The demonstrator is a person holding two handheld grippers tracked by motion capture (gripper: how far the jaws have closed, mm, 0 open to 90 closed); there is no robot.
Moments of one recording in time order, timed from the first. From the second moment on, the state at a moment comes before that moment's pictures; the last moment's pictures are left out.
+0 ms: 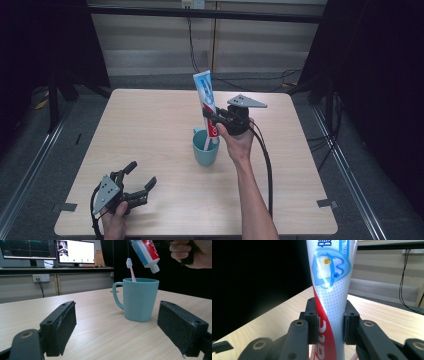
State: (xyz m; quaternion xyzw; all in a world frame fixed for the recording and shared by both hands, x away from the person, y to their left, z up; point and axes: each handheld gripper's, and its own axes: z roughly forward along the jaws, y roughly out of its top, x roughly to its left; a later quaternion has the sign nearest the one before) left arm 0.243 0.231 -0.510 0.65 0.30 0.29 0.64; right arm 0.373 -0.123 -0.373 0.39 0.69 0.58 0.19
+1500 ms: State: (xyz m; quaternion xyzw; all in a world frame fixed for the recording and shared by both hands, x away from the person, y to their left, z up) left arm 0.243 0.231 -0.510 0.65 0.30 0.29 0.64; right arm 0.368 -0.106 -0.439 0.42 0.70 0.56 0.15
